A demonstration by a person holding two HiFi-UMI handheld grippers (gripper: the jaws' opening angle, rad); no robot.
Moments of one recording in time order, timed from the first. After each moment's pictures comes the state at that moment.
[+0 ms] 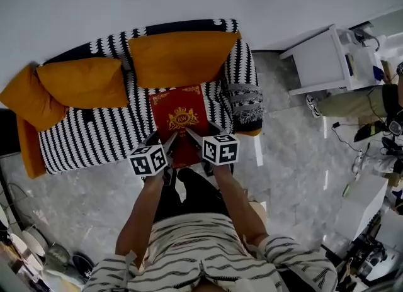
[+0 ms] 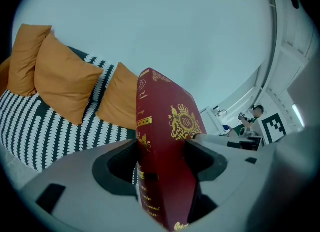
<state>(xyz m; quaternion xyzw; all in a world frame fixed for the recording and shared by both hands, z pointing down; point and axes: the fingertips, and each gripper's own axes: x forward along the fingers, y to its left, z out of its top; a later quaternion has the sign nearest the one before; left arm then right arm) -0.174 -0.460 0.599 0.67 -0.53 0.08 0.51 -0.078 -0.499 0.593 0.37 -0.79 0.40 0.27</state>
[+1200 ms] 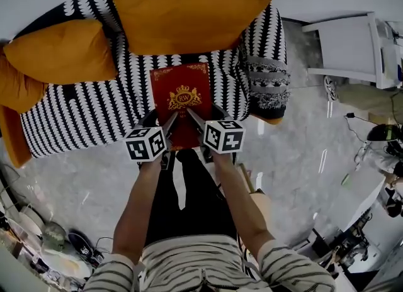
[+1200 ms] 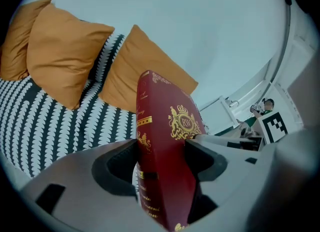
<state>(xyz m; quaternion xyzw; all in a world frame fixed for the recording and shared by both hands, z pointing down) -0.176 -0.480 0.779 0.65 -0.52 0.12 0.54 -0.078 -0.515 0.779 0.38 -0.76 0.45 0.28</state>
